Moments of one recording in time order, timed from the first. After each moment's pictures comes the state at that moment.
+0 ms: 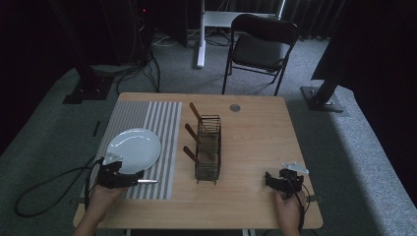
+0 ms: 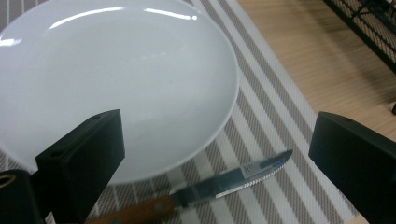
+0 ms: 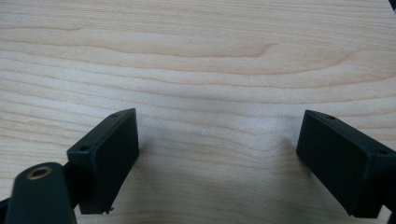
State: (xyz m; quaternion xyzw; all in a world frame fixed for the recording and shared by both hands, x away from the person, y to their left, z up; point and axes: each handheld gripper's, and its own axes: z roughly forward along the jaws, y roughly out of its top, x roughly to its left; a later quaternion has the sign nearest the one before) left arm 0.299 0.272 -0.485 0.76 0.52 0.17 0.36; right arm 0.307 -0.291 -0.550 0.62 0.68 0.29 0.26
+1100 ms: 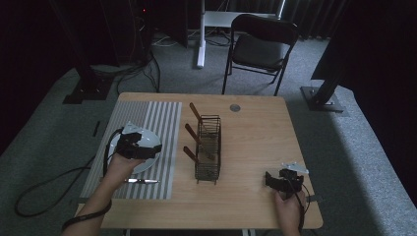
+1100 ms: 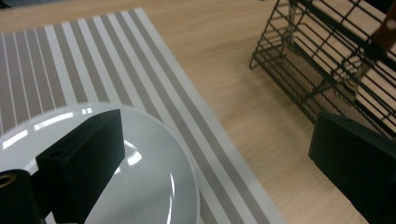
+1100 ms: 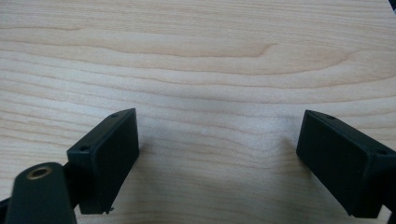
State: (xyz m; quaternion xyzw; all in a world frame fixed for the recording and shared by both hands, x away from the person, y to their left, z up) left arm 0.369 0.224 -0.433 0.78 0.46 0.17 0.39; right arm 0.307 -0.291 -0.550 0.62 0.68 0.29 0.26
